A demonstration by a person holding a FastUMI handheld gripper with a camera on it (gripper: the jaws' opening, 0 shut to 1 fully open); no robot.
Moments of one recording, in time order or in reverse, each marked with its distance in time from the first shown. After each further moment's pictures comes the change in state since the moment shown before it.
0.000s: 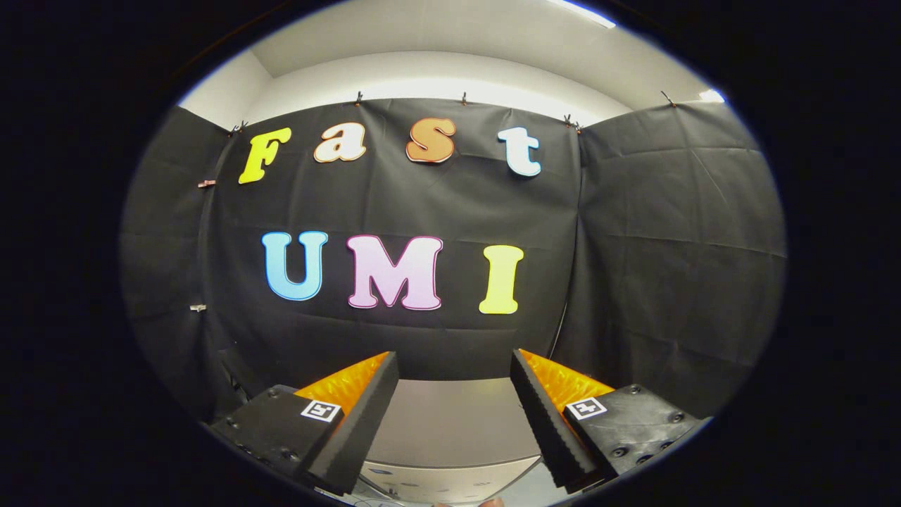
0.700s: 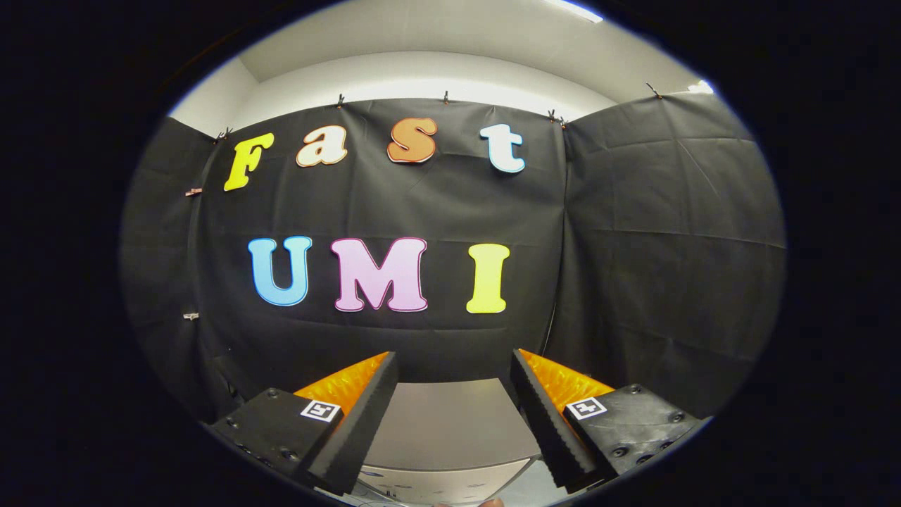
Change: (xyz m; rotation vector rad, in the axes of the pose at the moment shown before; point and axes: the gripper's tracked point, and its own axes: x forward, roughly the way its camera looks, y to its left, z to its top) arm 0.010 -0.031 0.009 0.018 0.003 -0.045
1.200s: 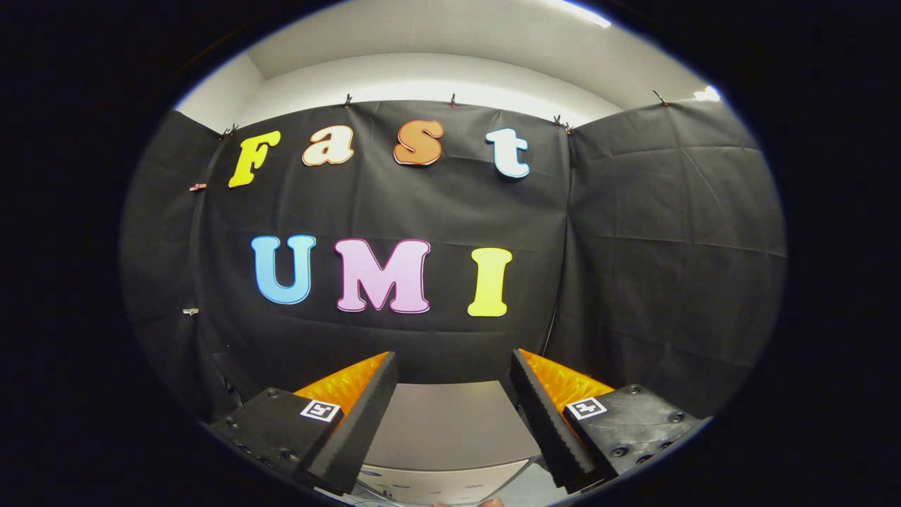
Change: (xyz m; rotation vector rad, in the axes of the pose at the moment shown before) arm -0.005 0.010 0.003 -0.018 -0.010 0.008
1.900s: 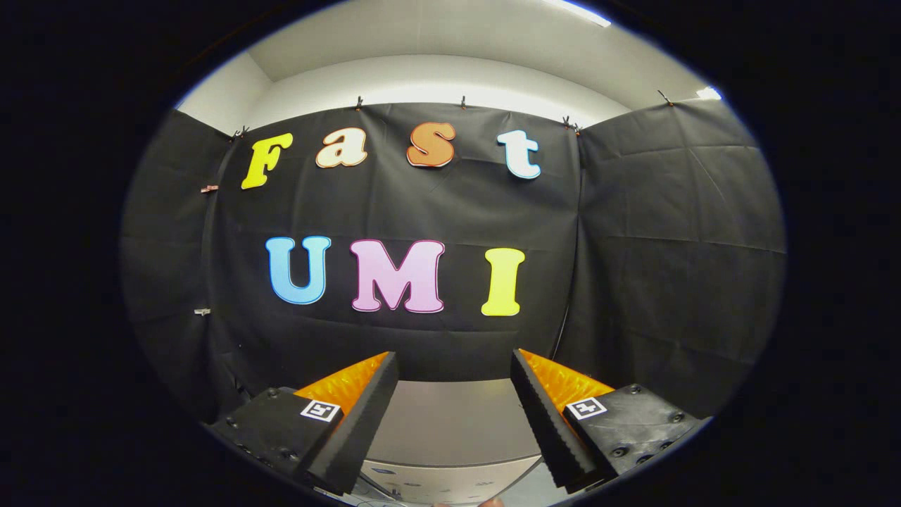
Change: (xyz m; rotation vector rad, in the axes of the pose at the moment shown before) arm -0.012 0.017 0.002 0.000 -0.007 0.045
